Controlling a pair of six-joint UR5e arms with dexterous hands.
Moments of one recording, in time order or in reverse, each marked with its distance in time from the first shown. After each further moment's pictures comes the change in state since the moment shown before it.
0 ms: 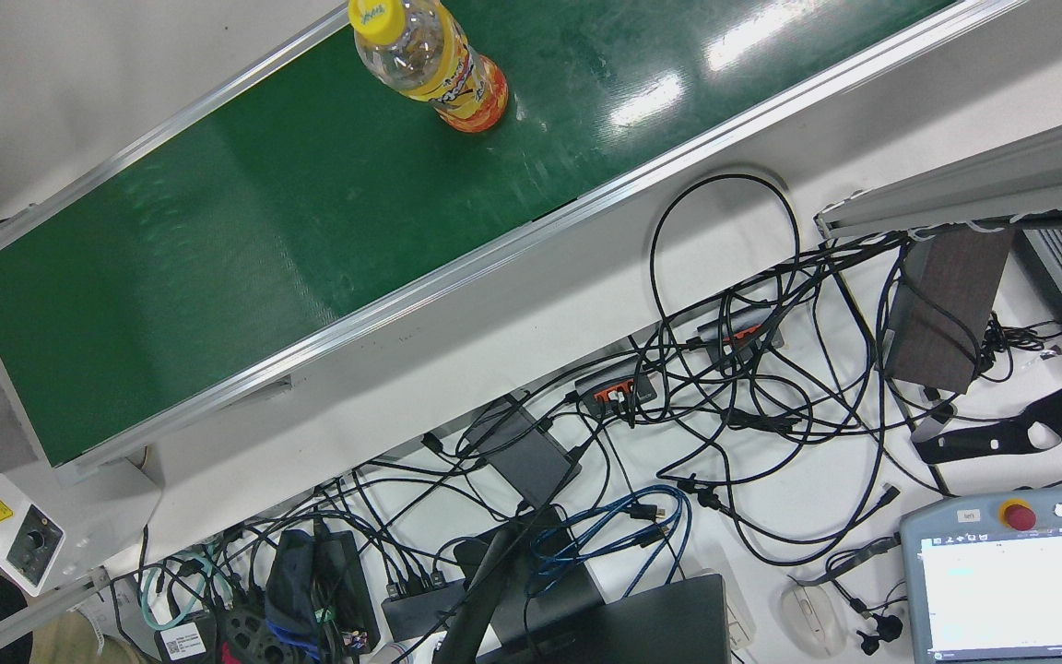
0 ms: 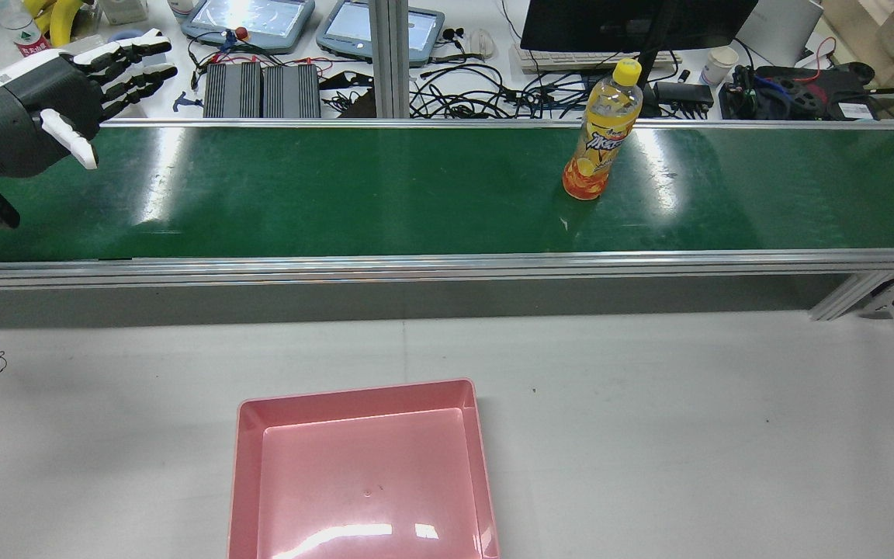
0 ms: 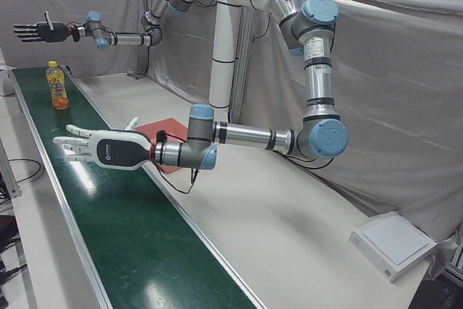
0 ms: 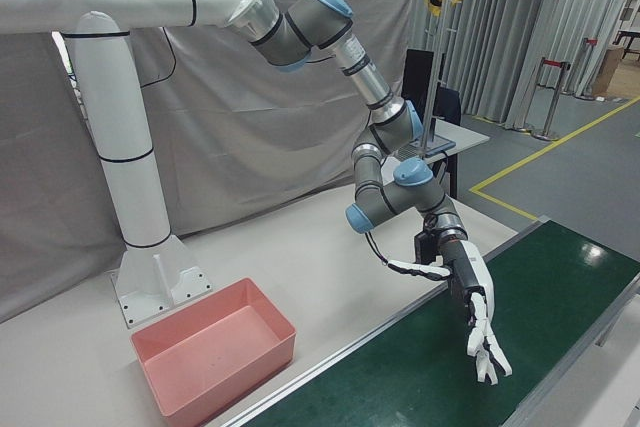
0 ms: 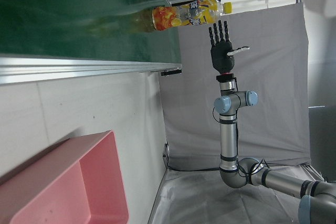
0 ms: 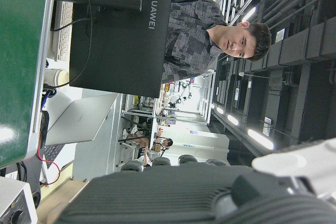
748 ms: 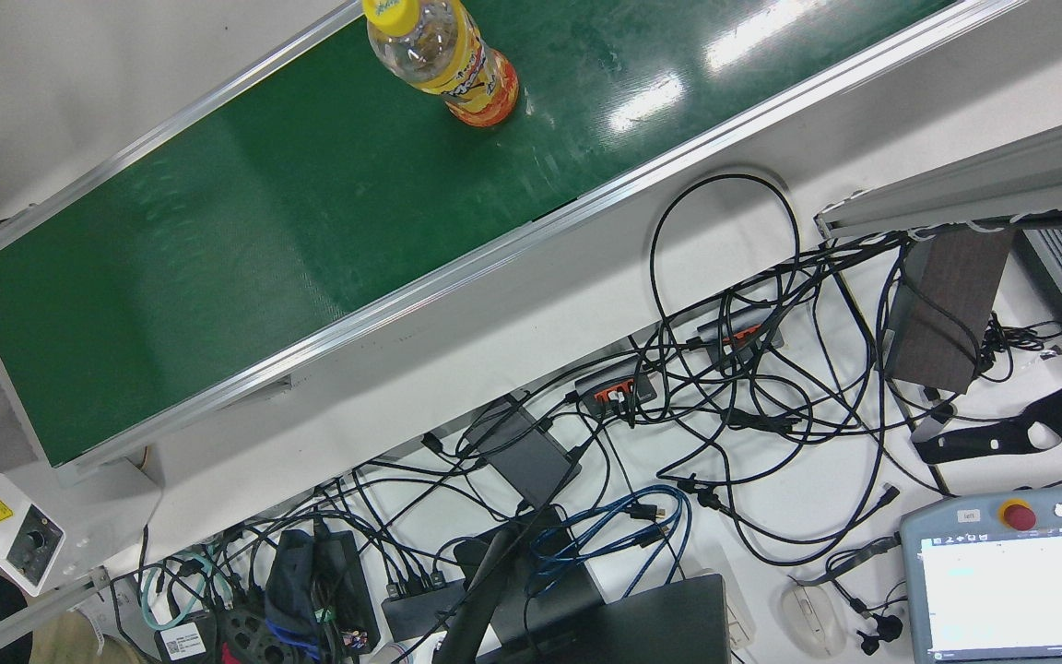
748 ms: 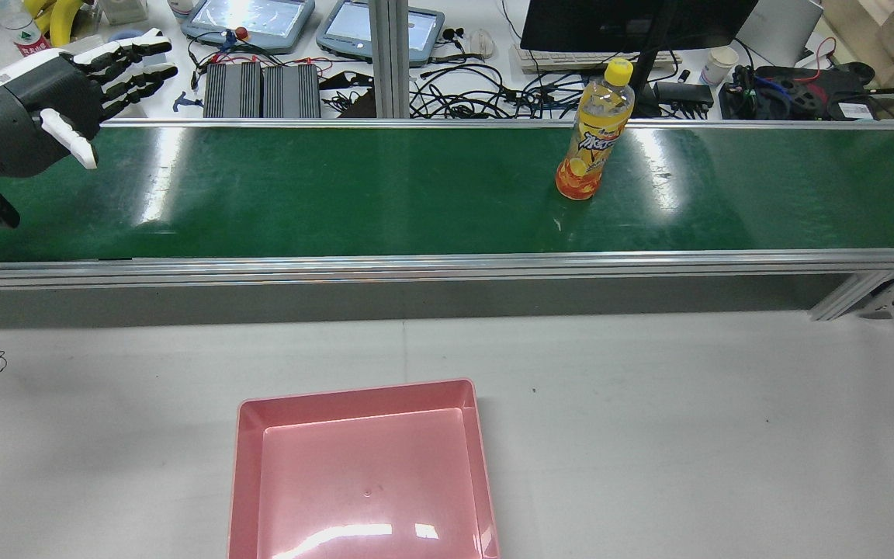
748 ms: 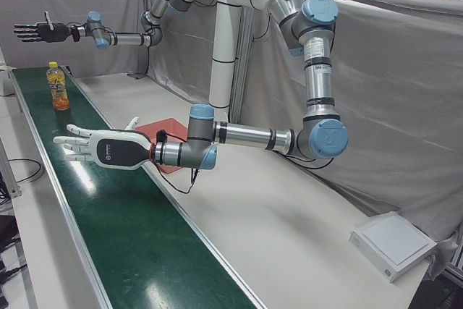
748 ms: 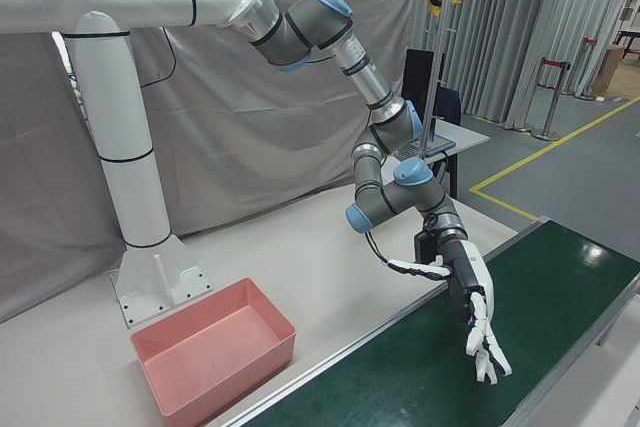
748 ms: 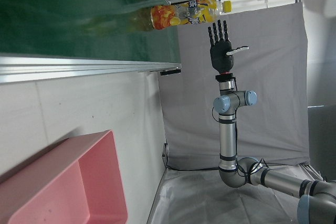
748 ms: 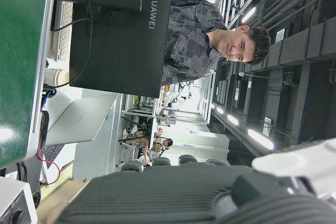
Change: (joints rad) left arm 0.000 0.000 -0.002 0.000 0.001 -0.003; right arm 0.000 0.000 0.000 0.000 0.000 0.000
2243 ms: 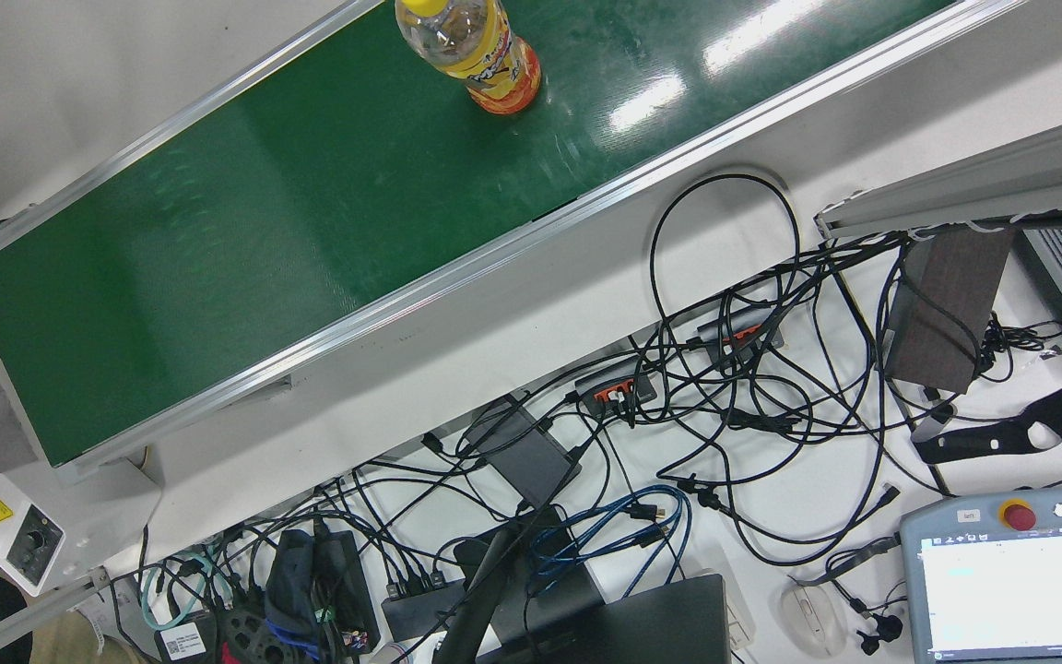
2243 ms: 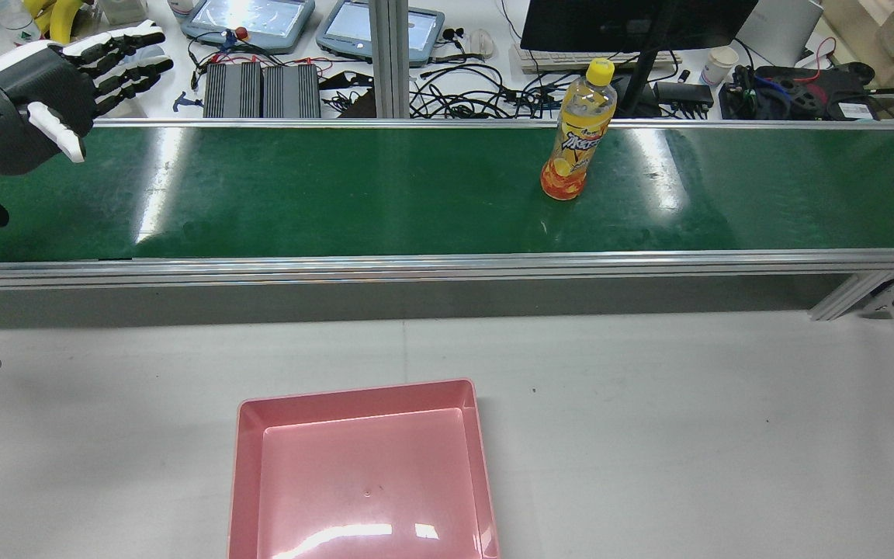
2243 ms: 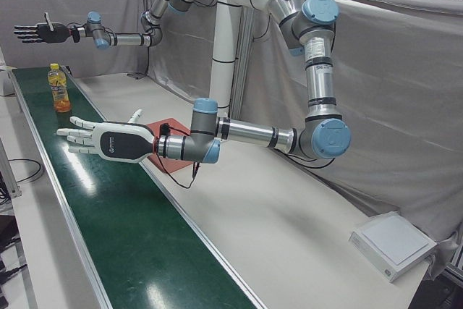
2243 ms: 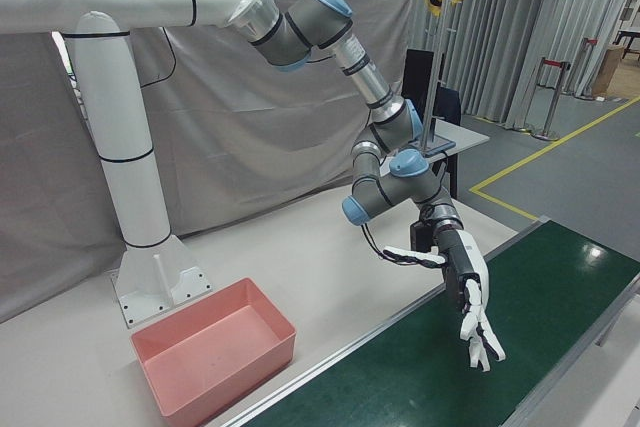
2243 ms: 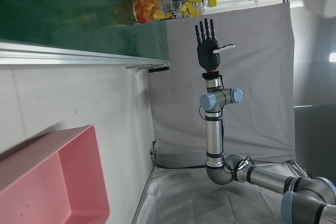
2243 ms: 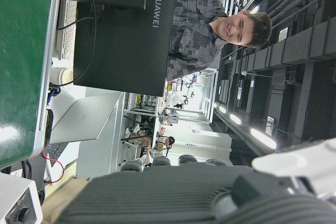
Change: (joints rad) left arm -0.005 0.016 -0.062 0.036 0.002 -0.034; right arm -0.003 0.000 -0.010 0.000 0.000 -0.001
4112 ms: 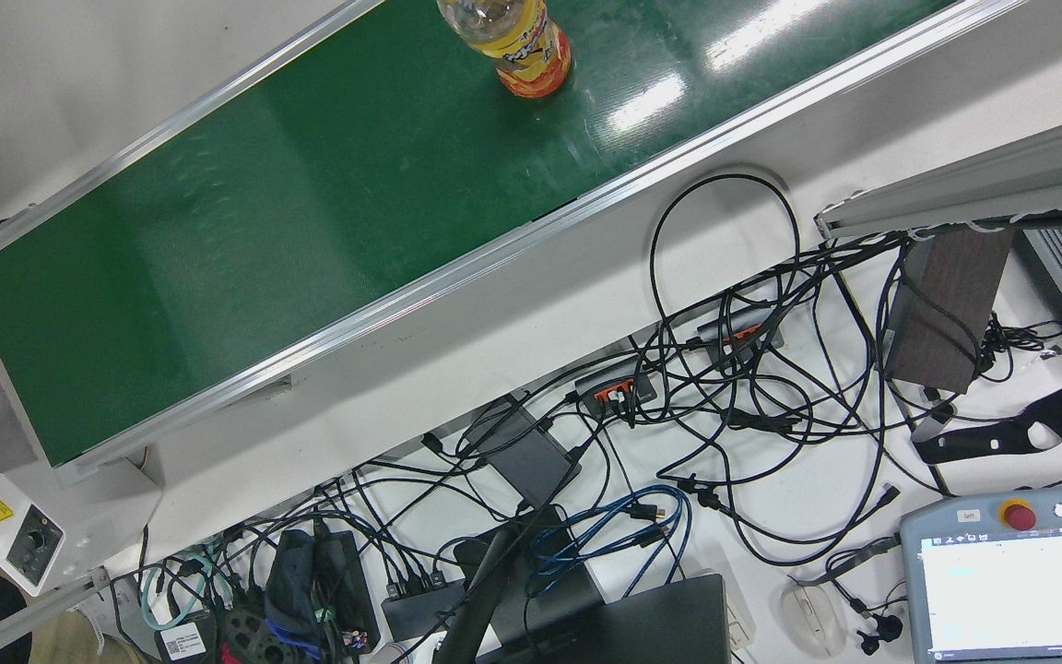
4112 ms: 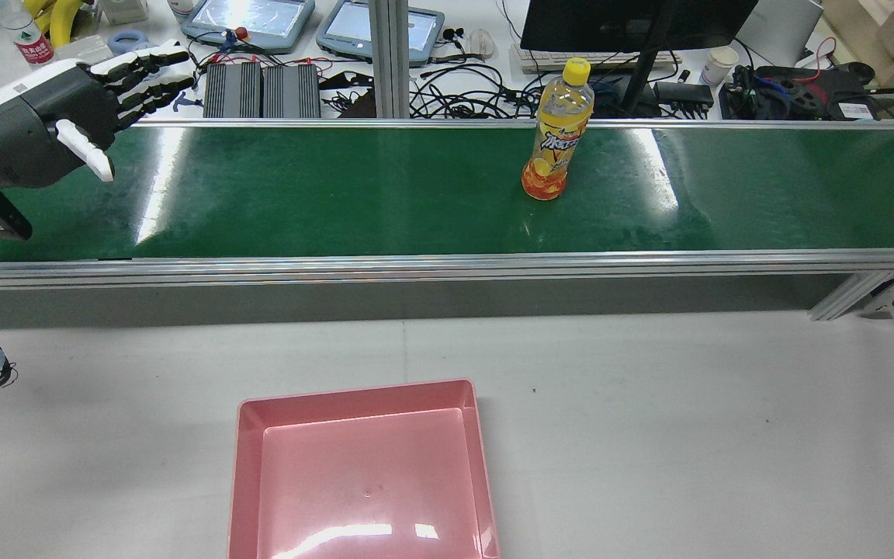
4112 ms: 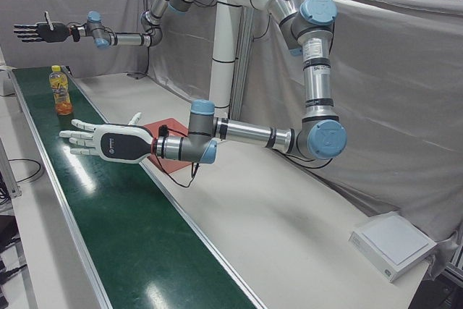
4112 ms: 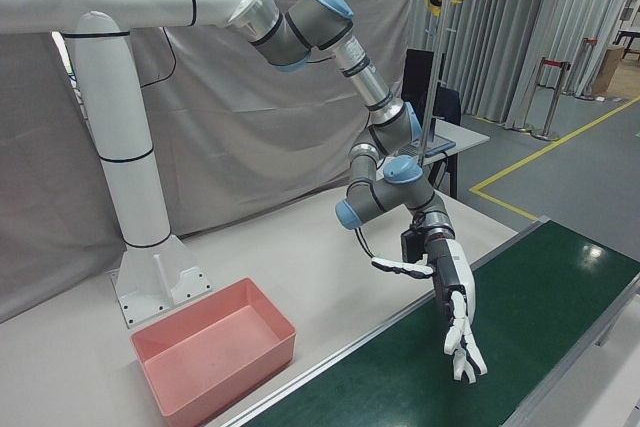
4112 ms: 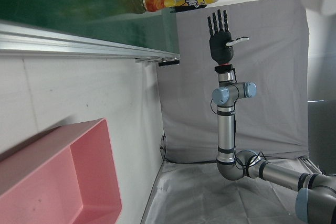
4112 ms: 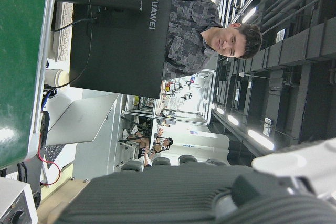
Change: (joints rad) left arm 0.038 -0.010 0.006 0.008 -0.009 0.044; right arm 0.002 0.000 0.010 0.000 0.000 0.001
